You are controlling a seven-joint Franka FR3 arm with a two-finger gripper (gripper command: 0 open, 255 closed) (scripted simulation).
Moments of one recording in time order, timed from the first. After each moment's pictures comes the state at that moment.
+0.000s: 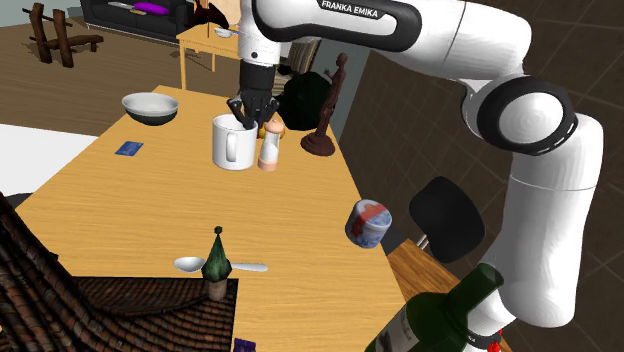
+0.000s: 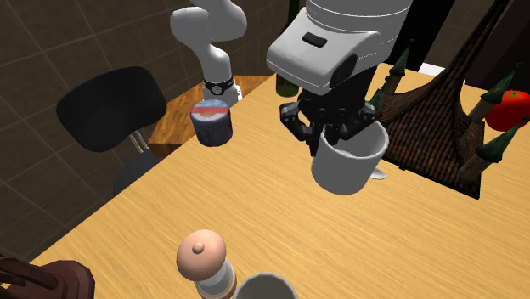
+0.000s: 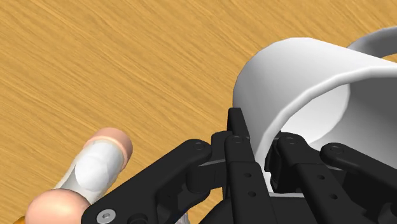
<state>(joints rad) 0.22 0.44 0.27 -1.24 -0.05 1.60 0.46</state>
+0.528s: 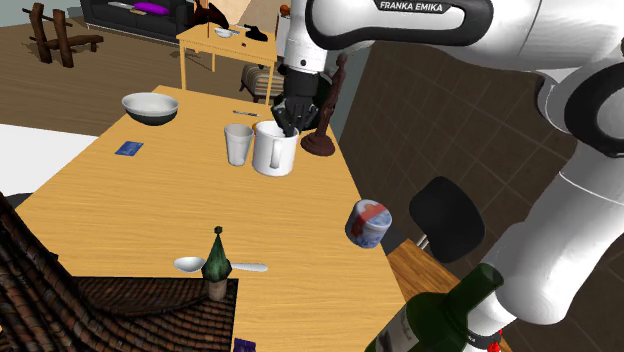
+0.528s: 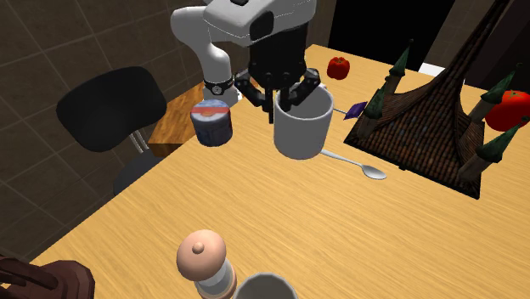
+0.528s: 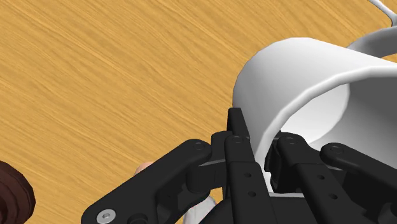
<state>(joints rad) 0.13 0.11 0.25 -1.67 0.03 1.70 0.36</state>
